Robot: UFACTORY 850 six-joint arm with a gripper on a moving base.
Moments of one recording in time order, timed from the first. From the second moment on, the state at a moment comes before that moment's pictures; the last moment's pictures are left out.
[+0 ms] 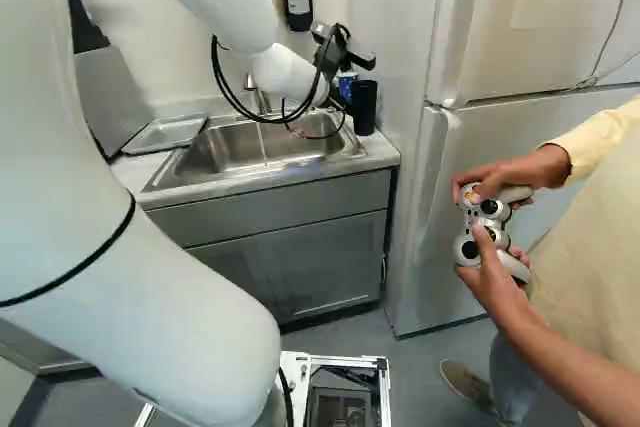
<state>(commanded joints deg) -12.0 4.6 -44.4 29.0 16.1 0.0</state>
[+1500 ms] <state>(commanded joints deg) -13.7 -4.0 -52.0 29.0 16.1 -15.7</state>
